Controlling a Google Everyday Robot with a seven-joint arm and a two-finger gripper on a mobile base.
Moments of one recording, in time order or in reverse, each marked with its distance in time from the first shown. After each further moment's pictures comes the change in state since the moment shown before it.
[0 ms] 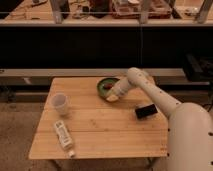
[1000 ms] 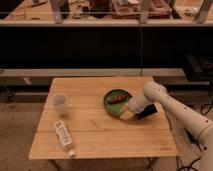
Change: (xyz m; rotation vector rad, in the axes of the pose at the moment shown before) arm 0.109 0.095 -0.065 -0.027 0.044 0.195
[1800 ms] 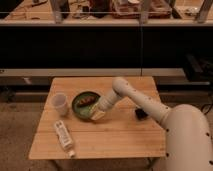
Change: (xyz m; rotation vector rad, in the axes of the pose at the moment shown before) arm -0.144 0.060 0.098 -0.315 -0.146 -0.313
